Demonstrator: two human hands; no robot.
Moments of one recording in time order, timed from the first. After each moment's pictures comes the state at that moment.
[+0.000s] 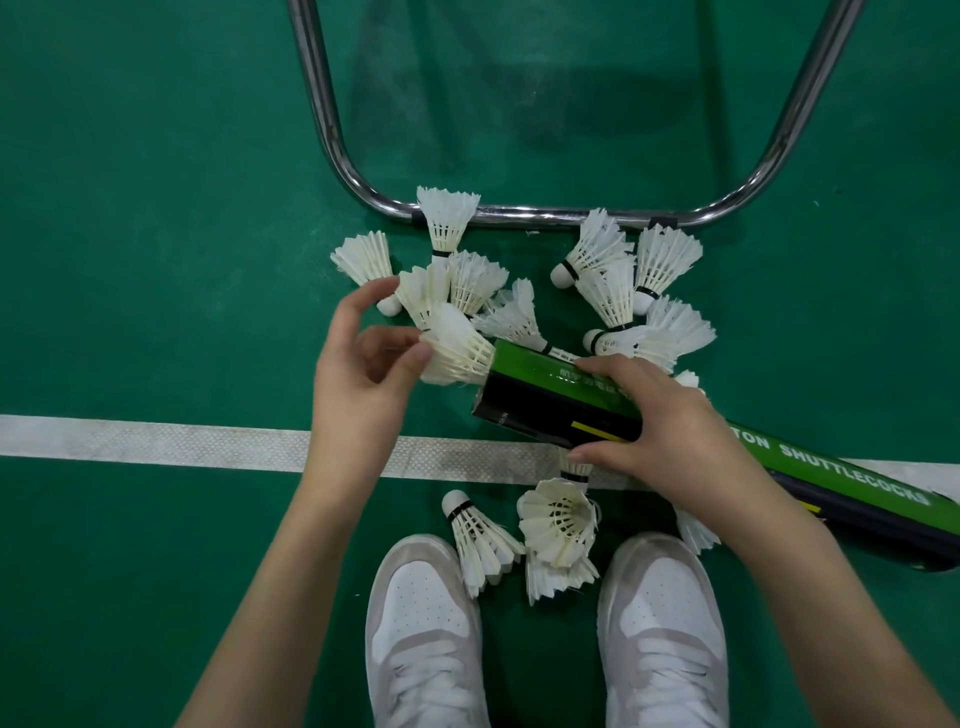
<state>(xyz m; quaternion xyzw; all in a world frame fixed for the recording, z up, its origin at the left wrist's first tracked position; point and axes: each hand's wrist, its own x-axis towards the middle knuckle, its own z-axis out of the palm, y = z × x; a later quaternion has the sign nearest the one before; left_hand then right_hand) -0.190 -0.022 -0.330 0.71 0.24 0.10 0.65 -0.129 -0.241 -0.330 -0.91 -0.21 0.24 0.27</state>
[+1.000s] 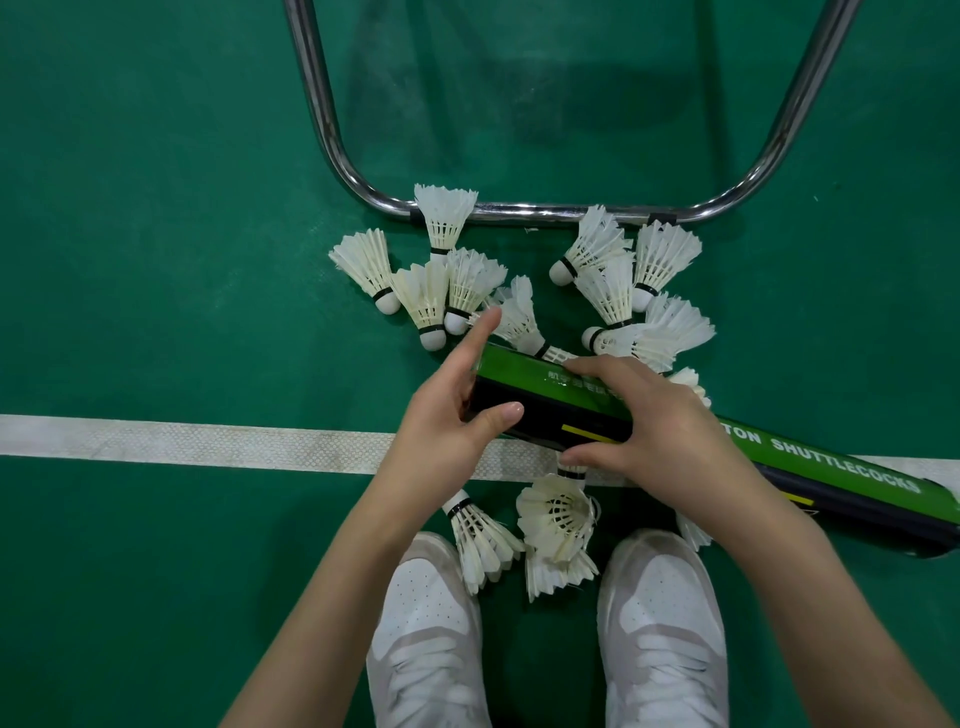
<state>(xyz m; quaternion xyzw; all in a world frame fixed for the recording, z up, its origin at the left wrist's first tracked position) -0.194 -0.058 -0.337 0.70 0.14 -0.08 0.69 -0.132 -0.237 -0.330 -0.90 -0.21 0.25 0.27</state>
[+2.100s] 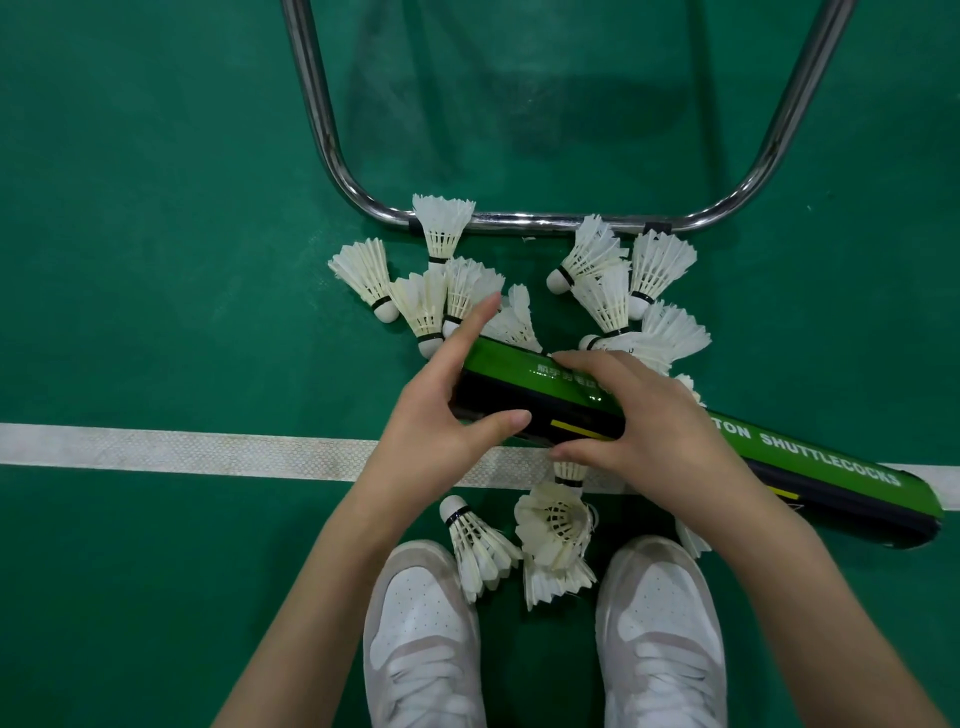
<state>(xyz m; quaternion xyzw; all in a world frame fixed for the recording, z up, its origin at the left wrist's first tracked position) -0.189 -0.053 -0.327 0.77 0.10 -0.05 0.63 -0.129 -0.231 -0.324 -0.90 -0.24 0.22 0.28</state>
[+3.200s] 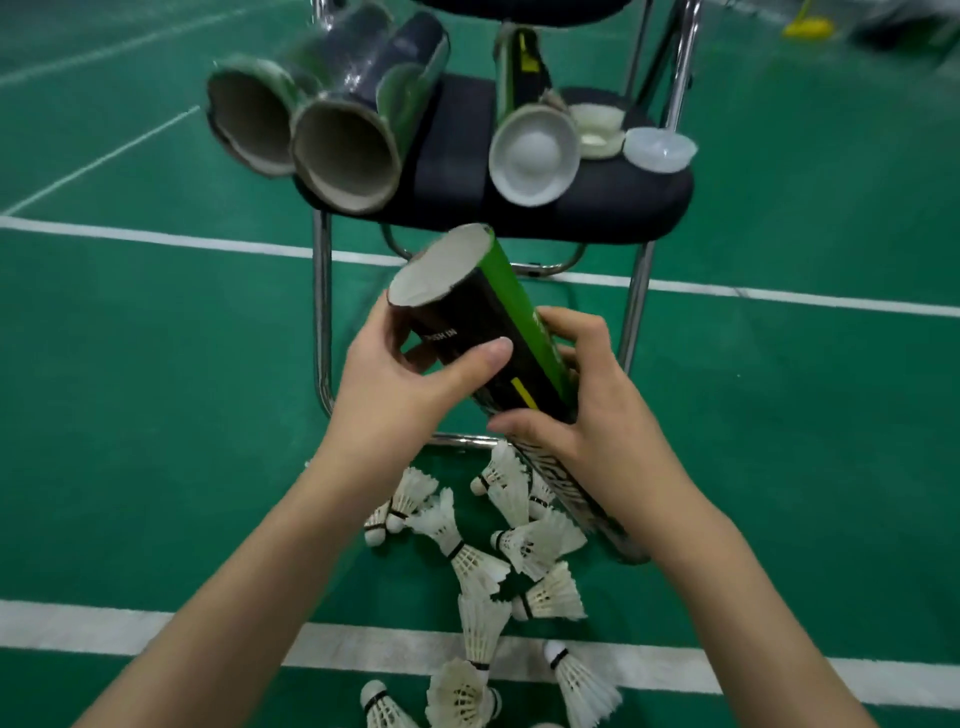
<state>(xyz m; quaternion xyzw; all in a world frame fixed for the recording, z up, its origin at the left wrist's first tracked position) -0.128 -0.083 -0.132 0.68 0.07 0.22 0.70 -0.087 -0.232 -0.140 -0.85 -0.30 -0.02 0.44</state>
